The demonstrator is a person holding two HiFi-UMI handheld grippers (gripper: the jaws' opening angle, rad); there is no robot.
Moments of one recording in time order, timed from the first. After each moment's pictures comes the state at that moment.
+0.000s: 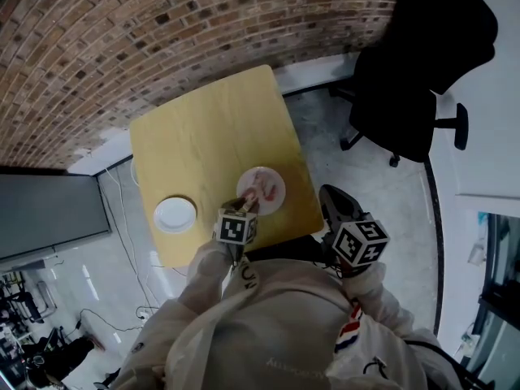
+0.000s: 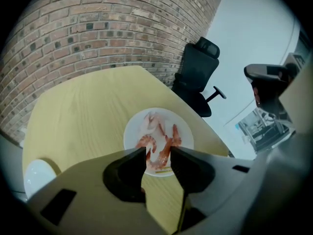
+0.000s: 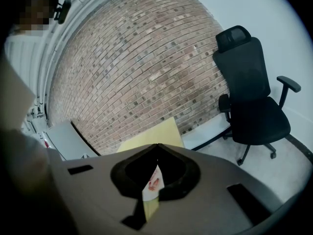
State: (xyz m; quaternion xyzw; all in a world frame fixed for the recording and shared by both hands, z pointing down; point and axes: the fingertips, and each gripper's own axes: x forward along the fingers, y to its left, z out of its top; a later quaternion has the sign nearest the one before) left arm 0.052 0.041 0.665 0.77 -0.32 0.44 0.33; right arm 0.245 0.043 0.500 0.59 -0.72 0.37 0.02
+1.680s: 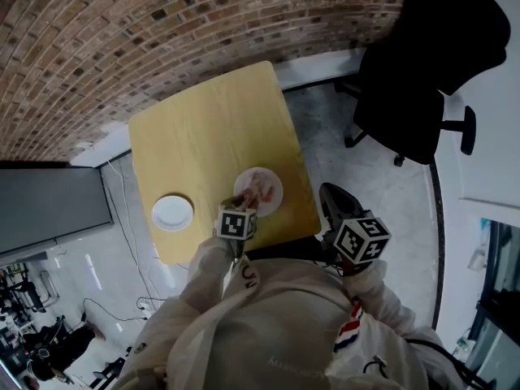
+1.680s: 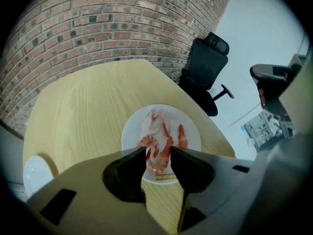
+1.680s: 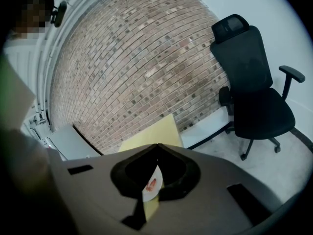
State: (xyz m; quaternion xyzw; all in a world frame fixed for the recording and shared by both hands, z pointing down) left arm 0.062 0.032 0.685 0.74 -0.34 0.46 0.35; right arm 0.264 0.026 0.521 0.57 -0.72 0.40 0.01
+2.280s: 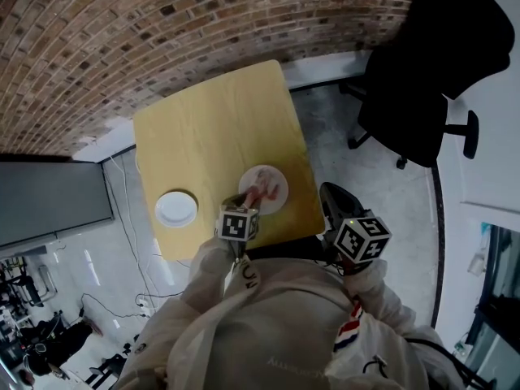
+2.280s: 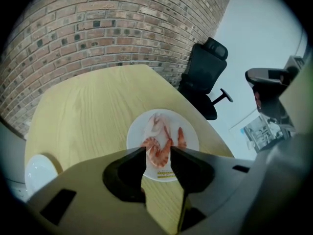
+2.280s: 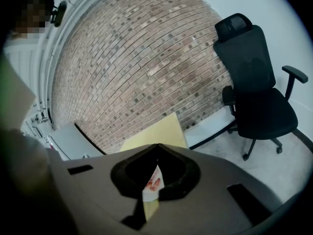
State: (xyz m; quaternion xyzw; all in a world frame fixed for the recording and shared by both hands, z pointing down) left arm 0.055 0.027 0.668 0.75 -0.36 0.44 0.34; right arm 0.249 0.023 0.519 0.56 -0.73 0.40 0.02
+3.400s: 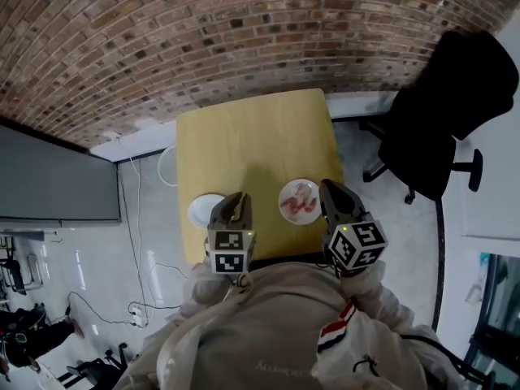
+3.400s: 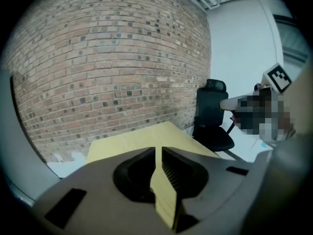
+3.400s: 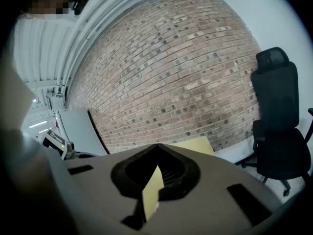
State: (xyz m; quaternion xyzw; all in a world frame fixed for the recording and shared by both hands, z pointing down) left arm -0.080 -0.017 0.479 0.80 -0.50 0.28 0.16; right arm 0.106 -0.018 0.420 0.55 -0.80 0.24 0.04
